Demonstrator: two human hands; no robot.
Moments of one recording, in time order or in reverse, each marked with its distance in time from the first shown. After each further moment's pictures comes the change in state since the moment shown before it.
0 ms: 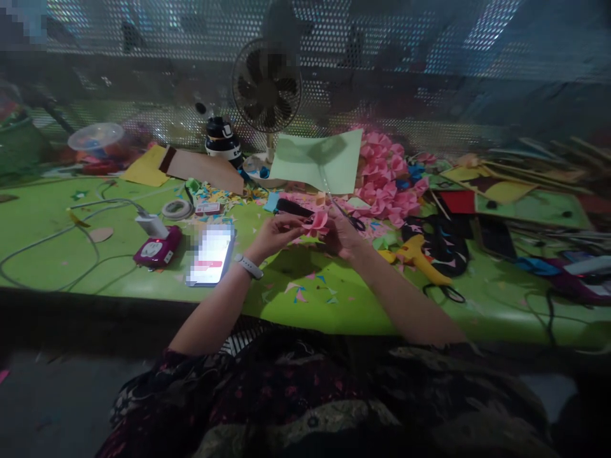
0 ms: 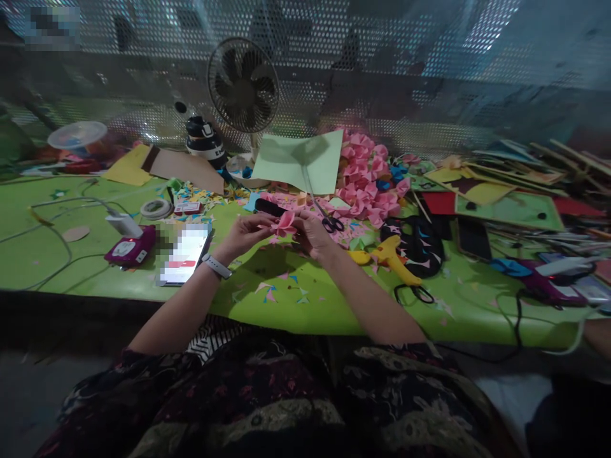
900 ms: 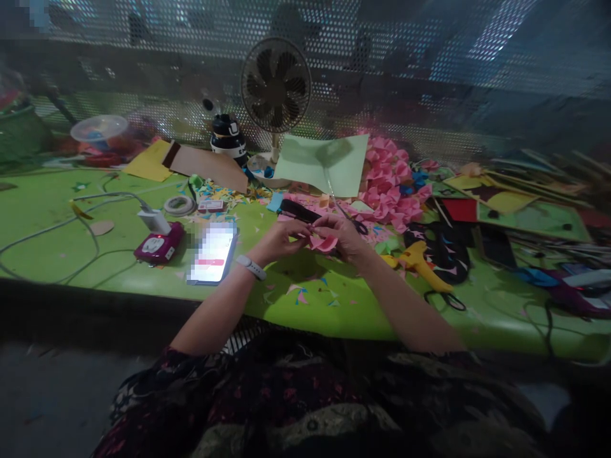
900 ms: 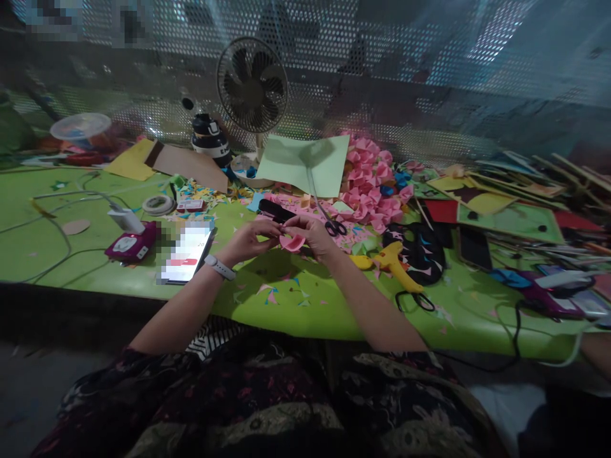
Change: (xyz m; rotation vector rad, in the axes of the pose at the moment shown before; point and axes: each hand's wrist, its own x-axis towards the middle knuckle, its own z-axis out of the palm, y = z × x) left_hand -0.004 0.005 -0.002 0.427 -0.189 0.334; right_hand -0.002 -0.002 -0.010 -0.286 -0.194 -0.158
